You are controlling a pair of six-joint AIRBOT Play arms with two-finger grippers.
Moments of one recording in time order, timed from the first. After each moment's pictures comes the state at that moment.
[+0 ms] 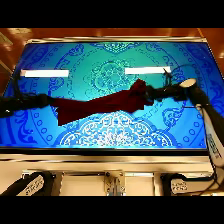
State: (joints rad) left arm 0.25 -1.04 0.93 0.68 -1.03 -1.04; right arm -0.06 -1.55 1.24 -0.61 1.06 1.14
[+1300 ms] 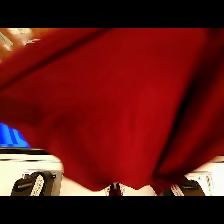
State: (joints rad) left arm 0.25 -0.43 1.32 1.07 -1.28 -1.42; right arm -0.10 -0.77 1.69 -1.11 0.78 1.25
